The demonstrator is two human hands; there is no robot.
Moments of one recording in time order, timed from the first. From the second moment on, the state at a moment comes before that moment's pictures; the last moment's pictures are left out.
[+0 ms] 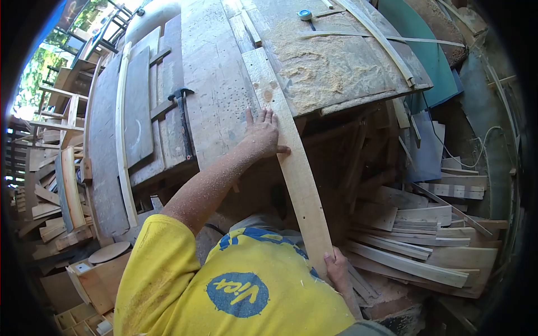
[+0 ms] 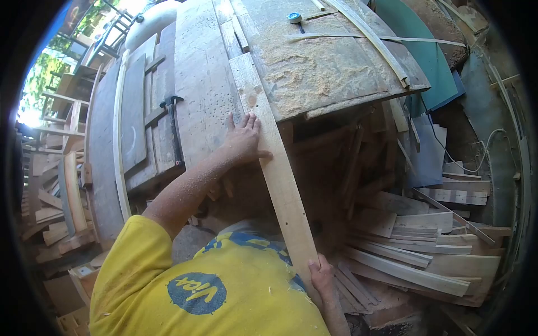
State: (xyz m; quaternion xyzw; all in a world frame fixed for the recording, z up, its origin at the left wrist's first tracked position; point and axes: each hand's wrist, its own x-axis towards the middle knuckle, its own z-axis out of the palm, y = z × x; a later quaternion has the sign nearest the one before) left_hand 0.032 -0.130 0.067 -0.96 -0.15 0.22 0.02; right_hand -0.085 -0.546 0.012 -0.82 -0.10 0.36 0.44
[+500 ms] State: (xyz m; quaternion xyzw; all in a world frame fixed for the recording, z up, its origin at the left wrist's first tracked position) left_hand 0.061 -0.079 0.061 -0.96 -0.17 0.22 0.00; right_hand -0.055 -0.497 0.019 -0.84 -0.12 0.35 0.40
